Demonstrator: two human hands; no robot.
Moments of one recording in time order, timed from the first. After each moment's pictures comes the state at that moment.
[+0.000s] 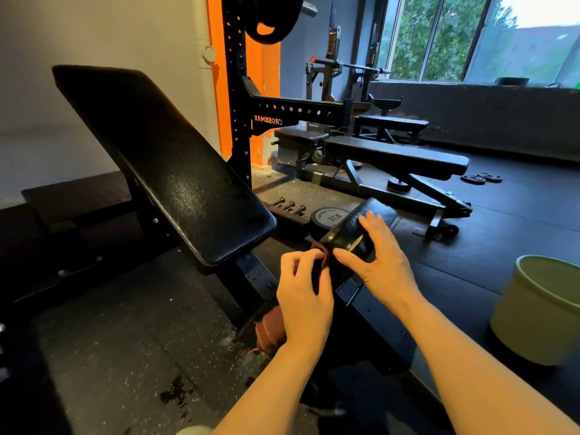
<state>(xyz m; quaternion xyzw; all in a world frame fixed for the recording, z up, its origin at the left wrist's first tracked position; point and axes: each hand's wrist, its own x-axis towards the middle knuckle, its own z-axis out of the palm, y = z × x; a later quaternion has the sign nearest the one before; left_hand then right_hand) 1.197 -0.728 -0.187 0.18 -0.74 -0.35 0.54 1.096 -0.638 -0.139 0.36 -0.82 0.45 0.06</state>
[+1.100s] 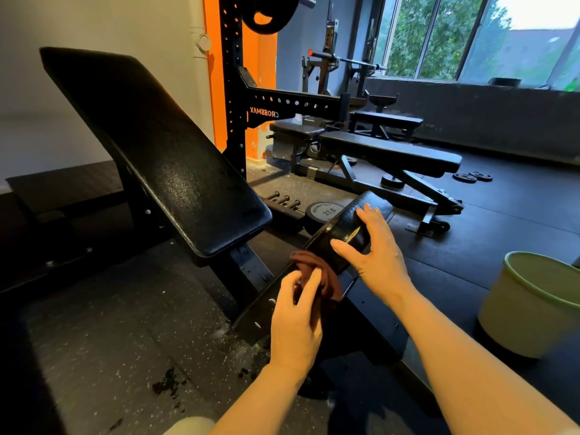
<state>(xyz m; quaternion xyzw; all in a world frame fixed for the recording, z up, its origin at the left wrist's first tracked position) 1.218 -0.732 -0.251 0.11 -0.82 -0.24 0.51 1.100 -0.640 -0.139 0.36 -0.81 0.45 0.07</state>
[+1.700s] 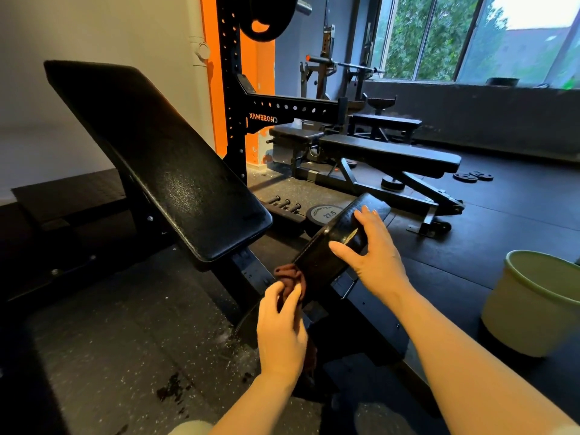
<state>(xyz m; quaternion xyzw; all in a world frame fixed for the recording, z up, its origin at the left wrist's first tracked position) 1.227 -0.742 -0.263 0.19 -0.81 -0.24 0.49 1.101 -0.640 -0.138 0.36 -0.81 0.46 0.05</state>
